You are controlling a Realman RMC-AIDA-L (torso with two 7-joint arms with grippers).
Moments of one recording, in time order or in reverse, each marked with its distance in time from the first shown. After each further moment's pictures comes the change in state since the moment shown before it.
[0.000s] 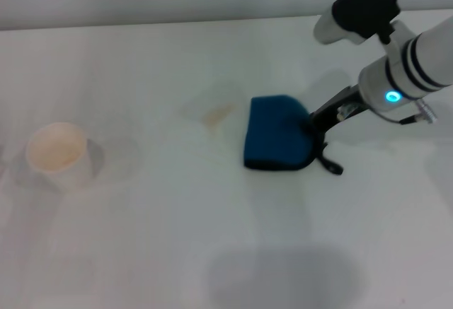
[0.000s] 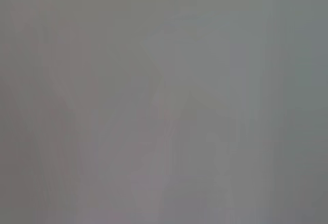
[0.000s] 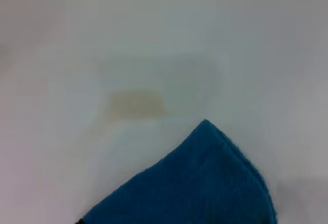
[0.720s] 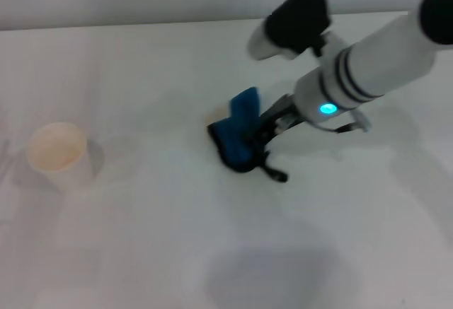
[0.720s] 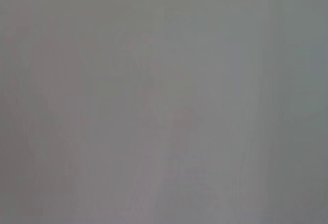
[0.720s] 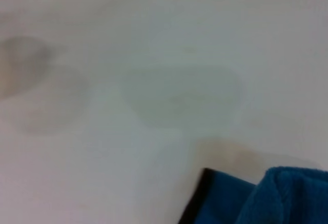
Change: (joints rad) left arm -0.024 0.000 0.002 -0.001 0.002 0.006 0.000; right arm 0.094 0.013 -0.229 0.080 0.164 -0.141 0.027
